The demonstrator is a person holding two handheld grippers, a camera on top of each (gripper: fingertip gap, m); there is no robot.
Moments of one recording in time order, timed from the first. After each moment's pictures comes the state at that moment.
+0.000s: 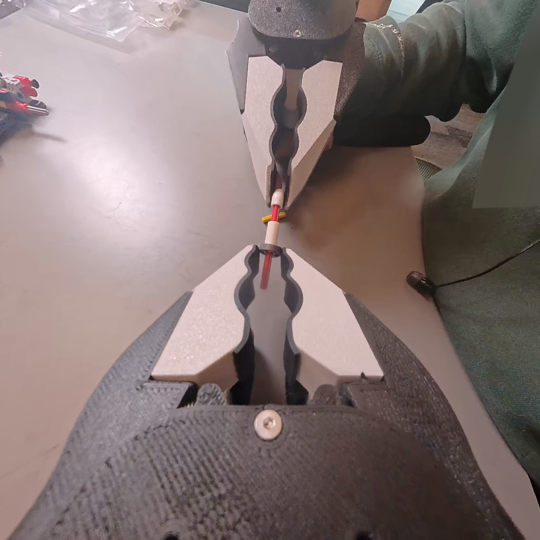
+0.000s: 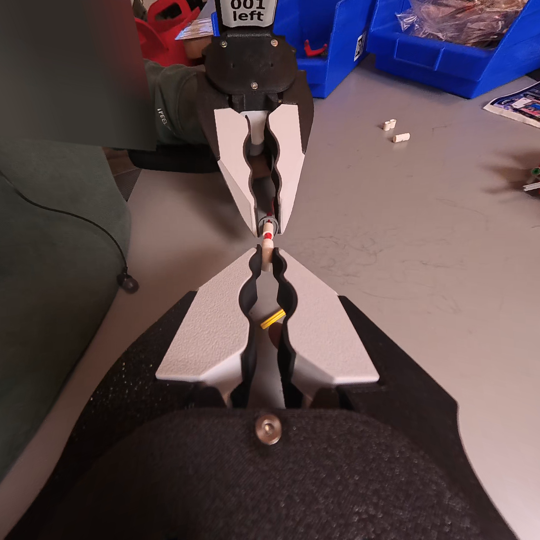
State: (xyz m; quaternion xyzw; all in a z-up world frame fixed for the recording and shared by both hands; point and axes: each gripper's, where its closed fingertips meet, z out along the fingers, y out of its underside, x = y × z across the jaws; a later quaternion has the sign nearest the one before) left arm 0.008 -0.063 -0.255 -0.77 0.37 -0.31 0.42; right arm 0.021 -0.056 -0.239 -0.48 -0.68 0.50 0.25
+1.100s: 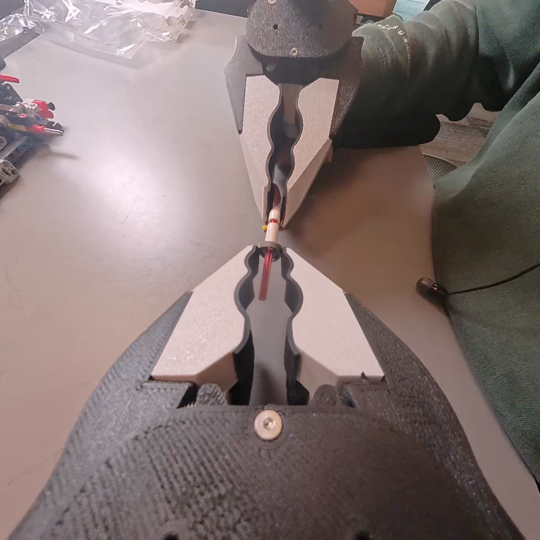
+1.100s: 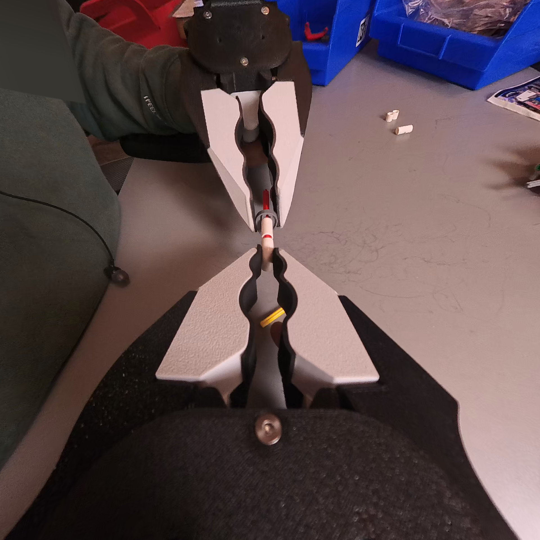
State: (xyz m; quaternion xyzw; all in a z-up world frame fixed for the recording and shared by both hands) left arm 0.013 -0.061 -0.248 -0.77 0.38 -0.28 0.43; right arm 0.020 -0.058 -0.245 -0.48 -0.69 0.48 0.25
